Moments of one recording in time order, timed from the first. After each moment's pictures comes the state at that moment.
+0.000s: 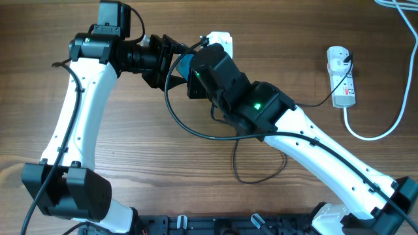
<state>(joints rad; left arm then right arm) -0.11 1.71 1.64 -1.08 0.87 -1.15 0.82 1.60 1.58 -0.67 0.25 0.67</state>
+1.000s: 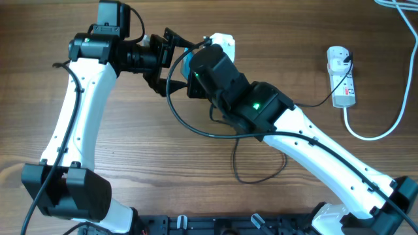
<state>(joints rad) -0.11 1.71 1.64 -1.07 0.91 -1.16 0.82 1.60 1.58 -0.68 0.26 0.79</state>
